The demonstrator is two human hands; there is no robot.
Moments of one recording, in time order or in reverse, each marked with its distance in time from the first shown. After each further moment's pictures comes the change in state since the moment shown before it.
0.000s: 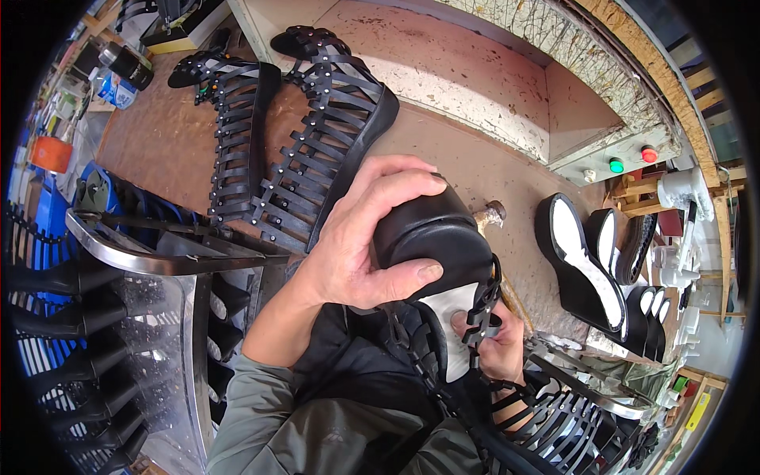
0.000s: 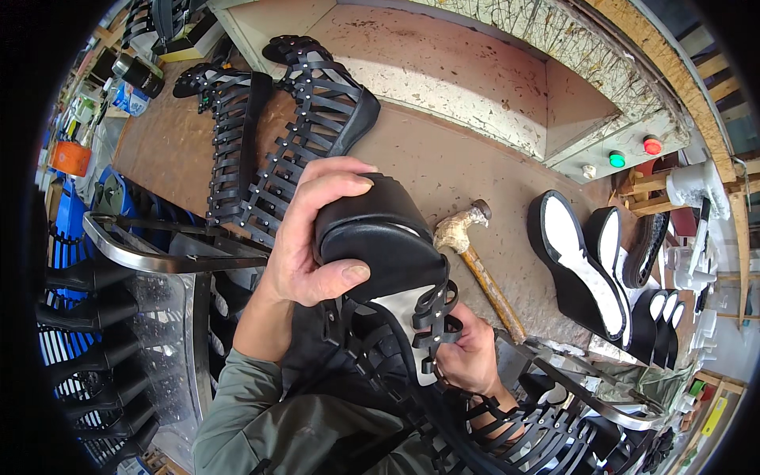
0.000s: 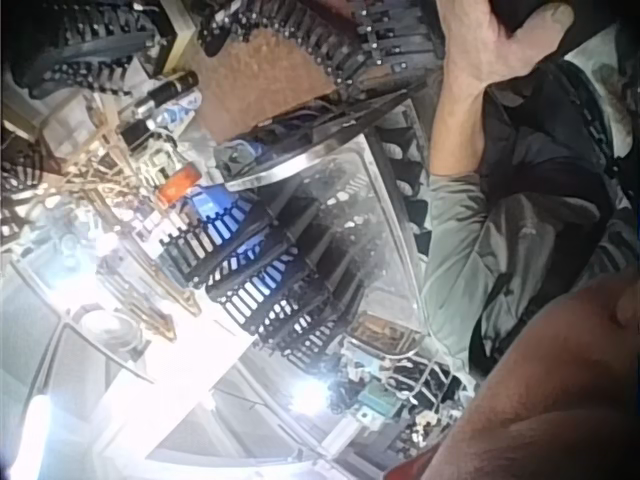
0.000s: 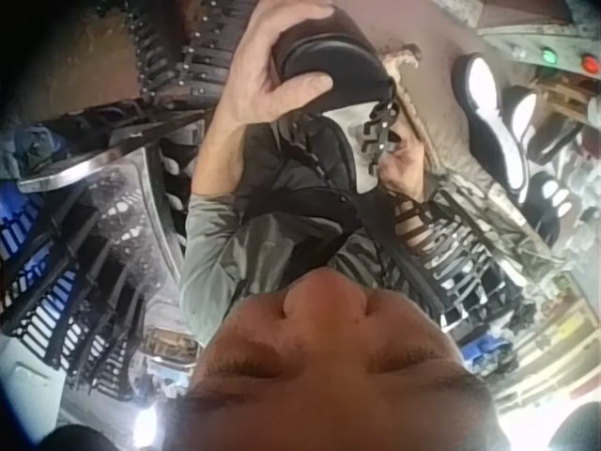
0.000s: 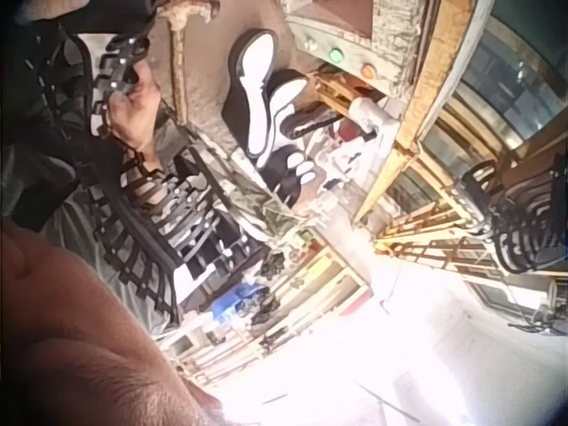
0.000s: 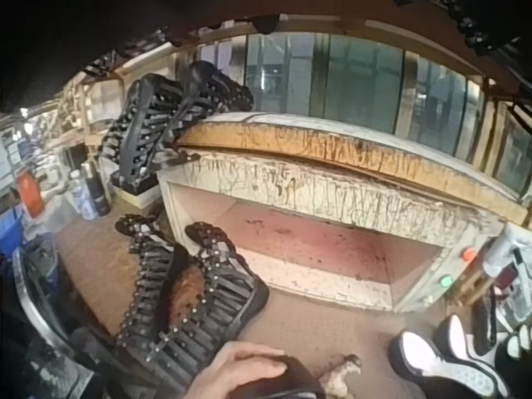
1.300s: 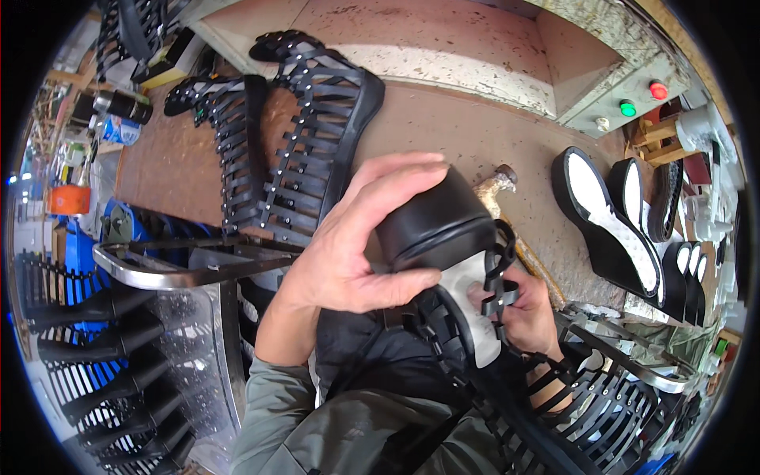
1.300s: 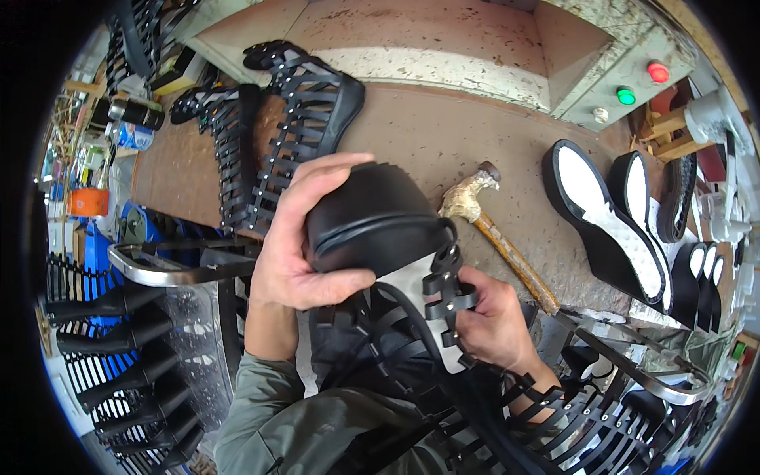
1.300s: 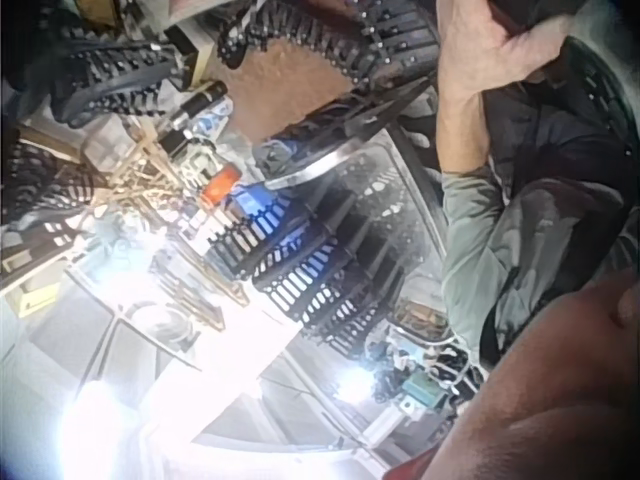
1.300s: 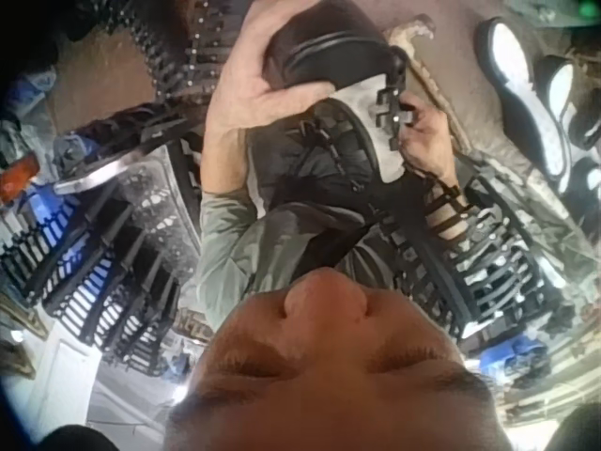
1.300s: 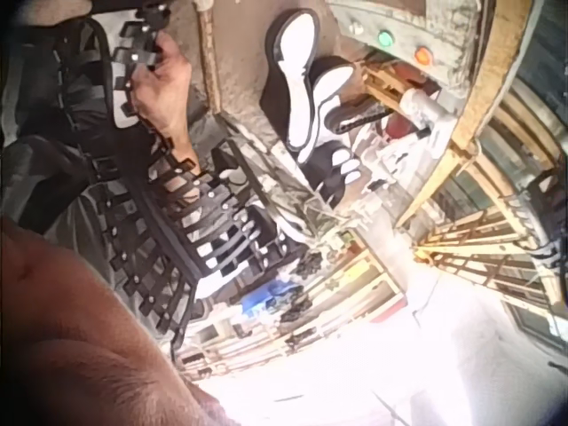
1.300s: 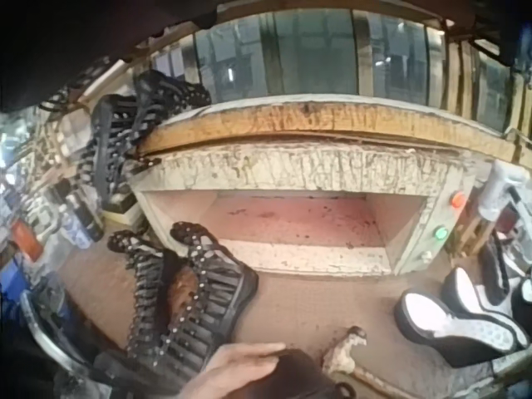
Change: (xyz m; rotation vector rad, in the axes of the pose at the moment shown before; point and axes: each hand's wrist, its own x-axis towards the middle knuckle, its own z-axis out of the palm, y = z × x) left_hand 0.002 0.014 0.006 -0.019 -0.188 -0.080; right_hand 0.006 0.000 -0.015 -0.109 0.006 0.169
